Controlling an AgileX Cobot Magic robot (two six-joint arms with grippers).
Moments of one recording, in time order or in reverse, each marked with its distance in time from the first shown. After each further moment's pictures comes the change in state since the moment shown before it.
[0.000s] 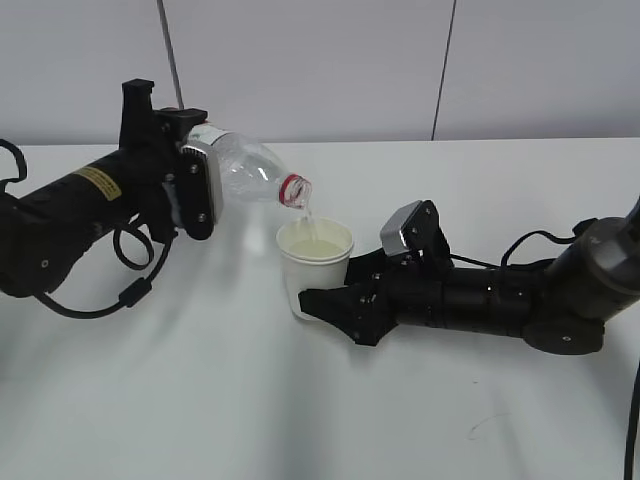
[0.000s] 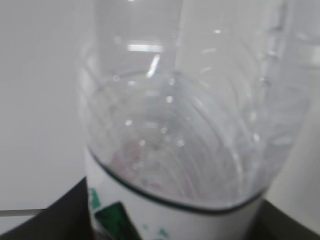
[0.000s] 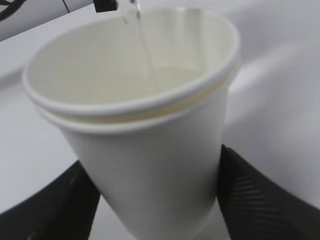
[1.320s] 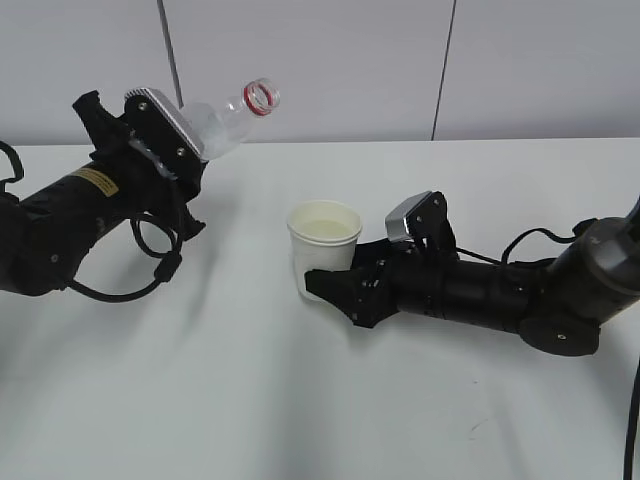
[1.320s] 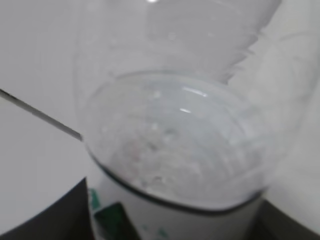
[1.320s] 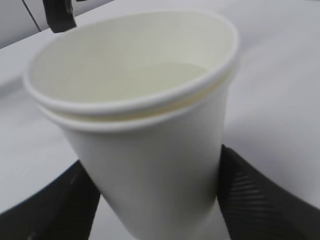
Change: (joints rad) left arm -0.021 0.000 0.000 -0.180 0.029 -0.576; right arm 0.000 0.000 0.000 0.118 0.002 -0.032
